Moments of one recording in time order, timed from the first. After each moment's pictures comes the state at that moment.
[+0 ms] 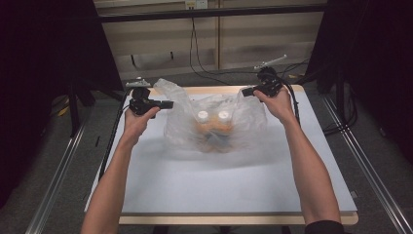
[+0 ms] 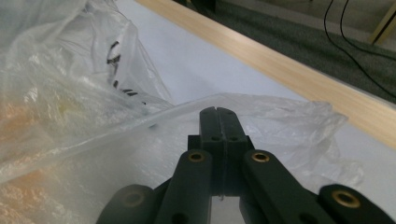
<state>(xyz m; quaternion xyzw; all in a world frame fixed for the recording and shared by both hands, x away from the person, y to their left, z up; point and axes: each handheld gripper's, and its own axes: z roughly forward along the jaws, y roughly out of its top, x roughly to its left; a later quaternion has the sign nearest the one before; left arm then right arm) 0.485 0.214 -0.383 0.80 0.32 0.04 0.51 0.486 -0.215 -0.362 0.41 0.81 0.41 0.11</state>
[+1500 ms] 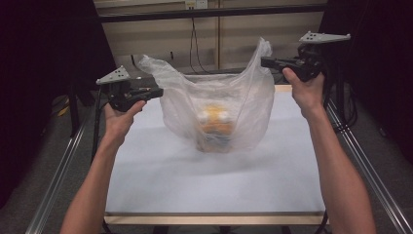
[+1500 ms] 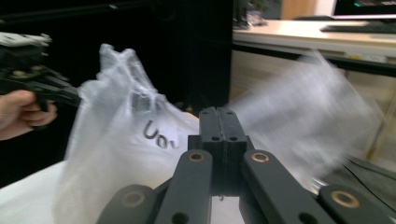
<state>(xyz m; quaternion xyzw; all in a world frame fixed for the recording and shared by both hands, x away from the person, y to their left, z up) 0.419 0.228 -0.298 0.77 0.24 0.13 0.57 0.401 -0.255 -0.249 0.33 0.71 0.60 0.19</state>
